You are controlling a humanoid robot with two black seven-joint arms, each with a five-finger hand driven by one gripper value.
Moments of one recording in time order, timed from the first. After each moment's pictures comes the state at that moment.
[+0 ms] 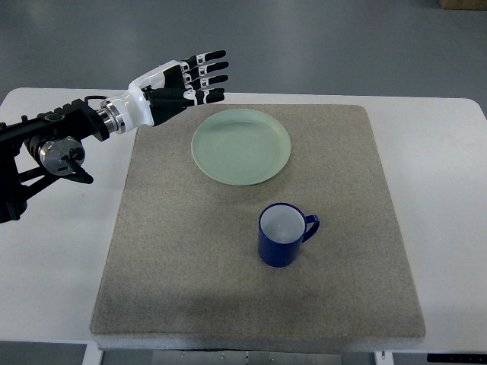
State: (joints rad) left arm -1.00 0.56 -0.27 -1.11 0.16 -0.34 -0.27; right arm 0.03 0.00 0.01 0.07 -0.06 0.19 0.23
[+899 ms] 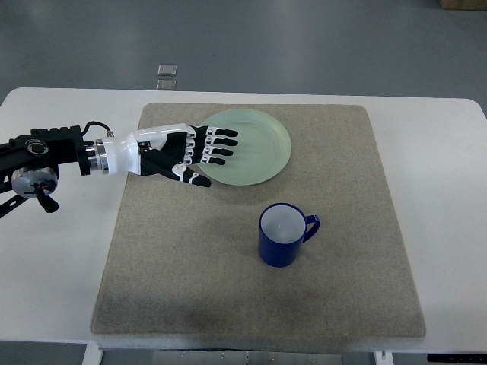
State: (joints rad) left arm -0.92 0.59 -0.27 -1.12 0.45 -0.61 -0.27; right arm 0.03 0.00 0.01 0.07 -0.06 0.19 0.23
